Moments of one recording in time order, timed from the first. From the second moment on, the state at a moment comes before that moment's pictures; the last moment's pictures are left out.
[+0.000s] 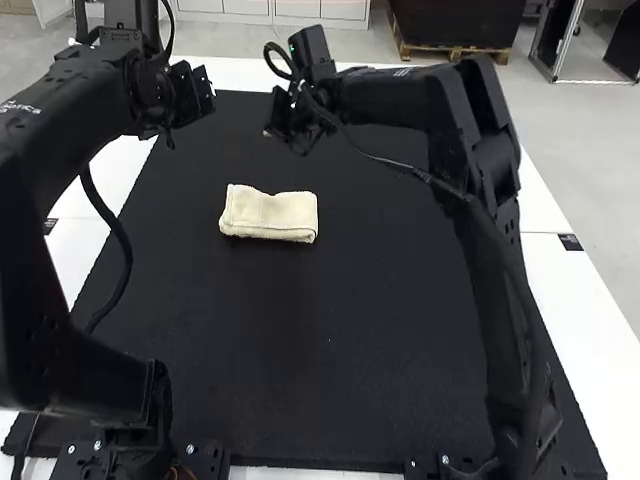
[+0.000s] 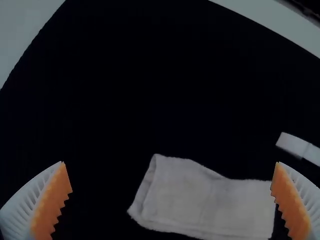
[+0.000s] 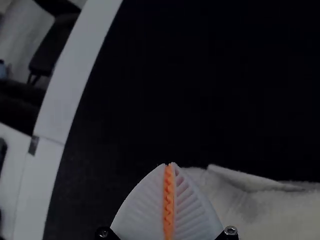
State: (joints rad) left arm 0.09 1.12 1.00 -0.41 0.03 -0.34; right arm 0.69 2.18 1.82 -0.21 -0.14 0.64
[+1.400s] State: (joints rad) left arm 0.10 0.95 0.90 -0.37 -0.08 -0.36; right arm 0.12 1.21 0.94 -0.11 0.14 0.47
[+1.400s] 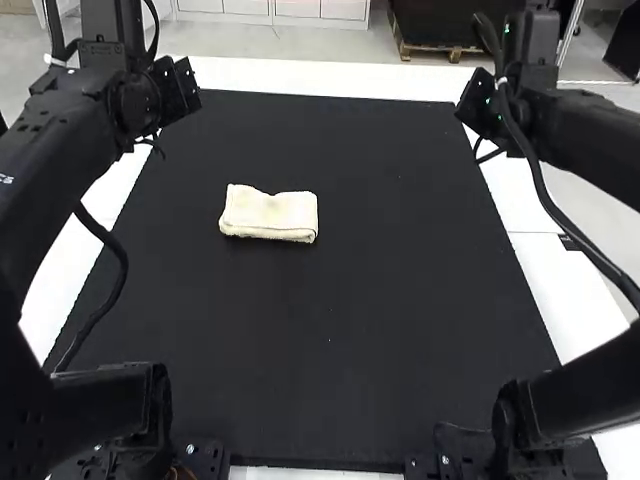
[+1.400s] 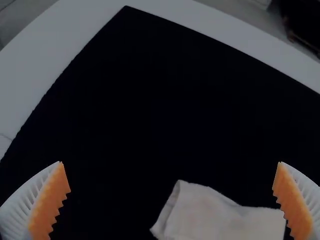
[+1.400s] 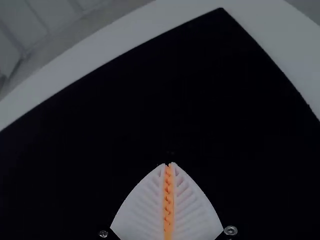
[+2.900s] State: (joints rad) left arm 0.01 0.40 0.33 0.22 -0.15 -0.22; right arm 0.12 0.16 0.28 0.04 0.18 0.20
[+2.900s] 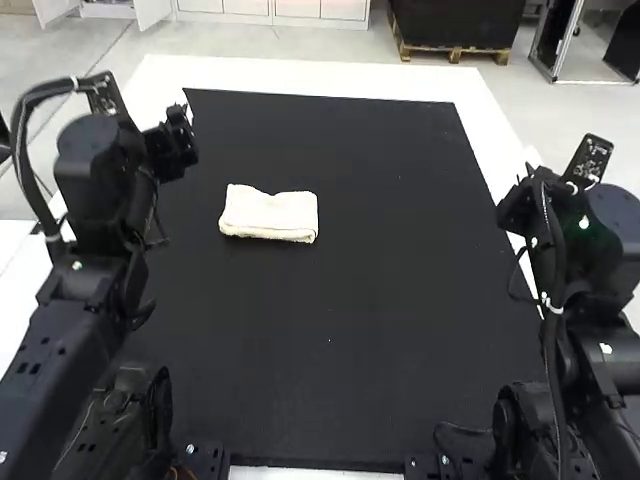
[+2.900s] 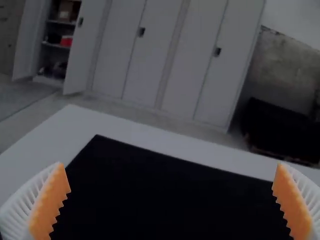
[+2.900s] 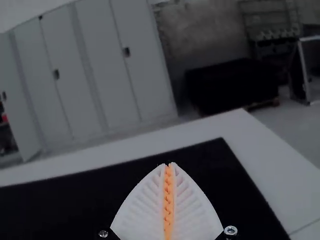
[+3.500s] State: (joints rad) left arm 0.00 0.31 0.07 0.39 -0.10 -0.14; right arm 0.11 0.16 0.10 0.20 0.05 0.11
